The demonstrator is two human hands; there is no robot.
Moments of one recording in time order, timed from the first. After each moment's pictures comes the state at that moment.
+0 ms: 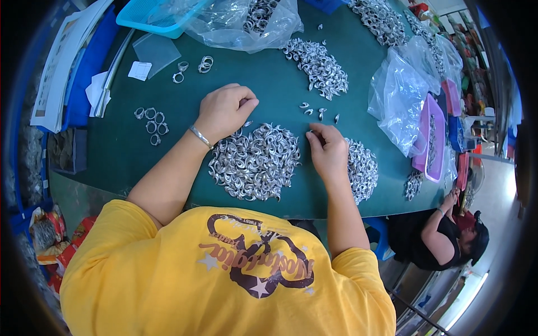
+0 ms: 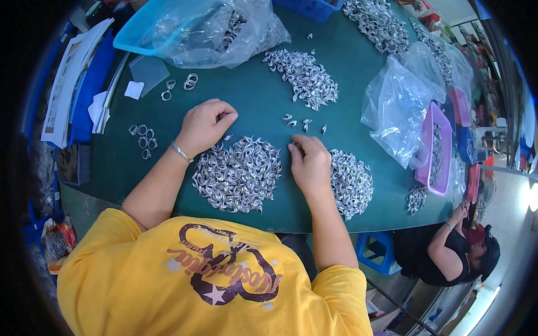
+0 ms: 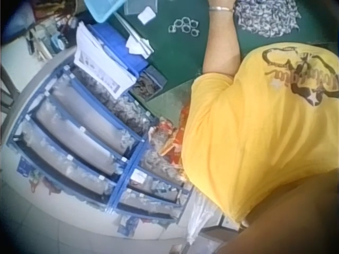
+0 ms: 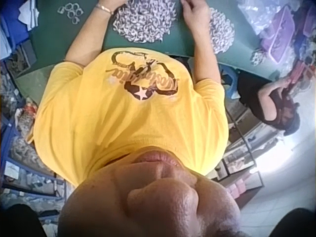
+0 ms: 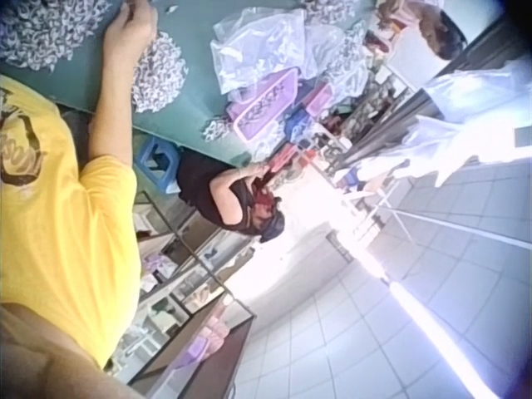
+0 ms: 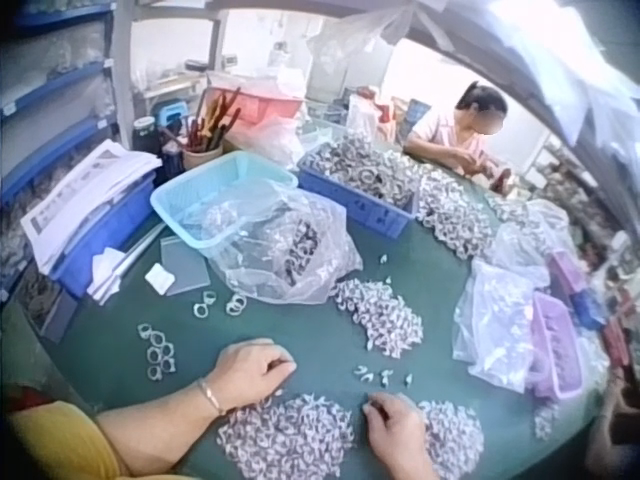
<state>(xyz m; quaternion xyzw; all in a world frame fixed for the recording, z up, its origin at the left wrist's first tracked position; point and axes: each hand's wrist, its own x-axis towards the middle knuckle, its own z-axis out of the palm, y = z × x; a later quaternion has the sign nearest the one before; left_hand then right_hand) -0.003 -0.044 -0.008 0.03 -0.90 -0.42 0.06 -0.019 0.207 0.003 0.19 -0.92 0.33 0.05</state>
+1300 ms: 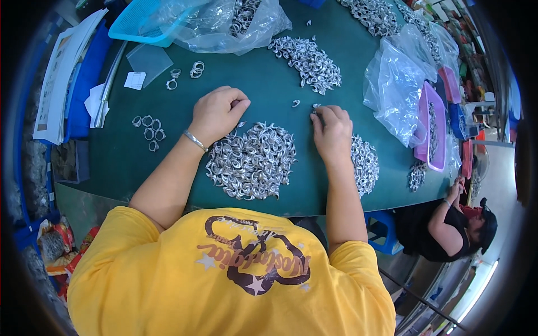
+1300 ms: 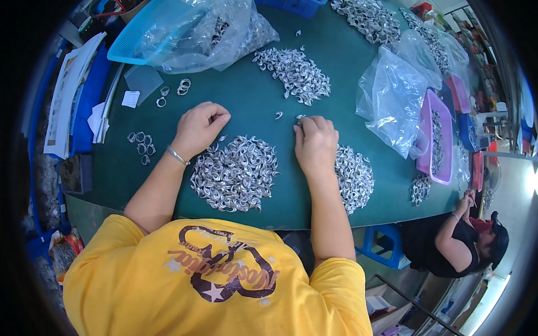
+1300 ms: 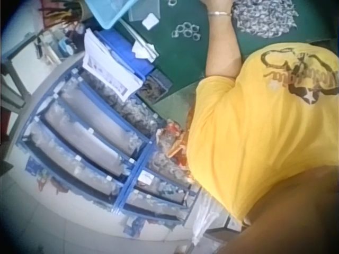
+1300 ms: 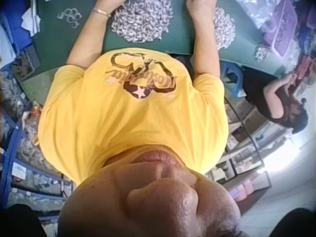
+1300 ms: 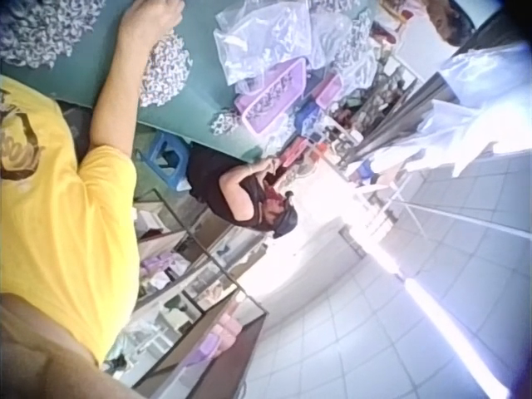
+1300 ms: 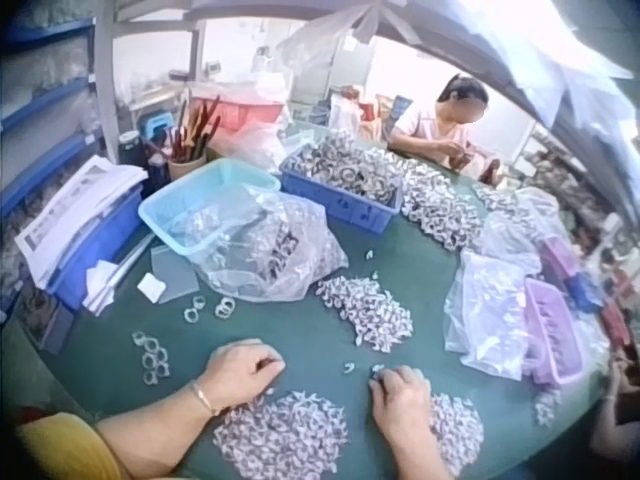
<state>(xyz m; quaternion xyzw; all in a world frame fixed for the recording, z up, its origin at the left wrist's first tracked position) -0.004 -0.042 -0.007 0.02 -0.91 -0.41 0.06 -0.048 0.216 -0.001 0.24 -0.93 0.21 0.19</state>
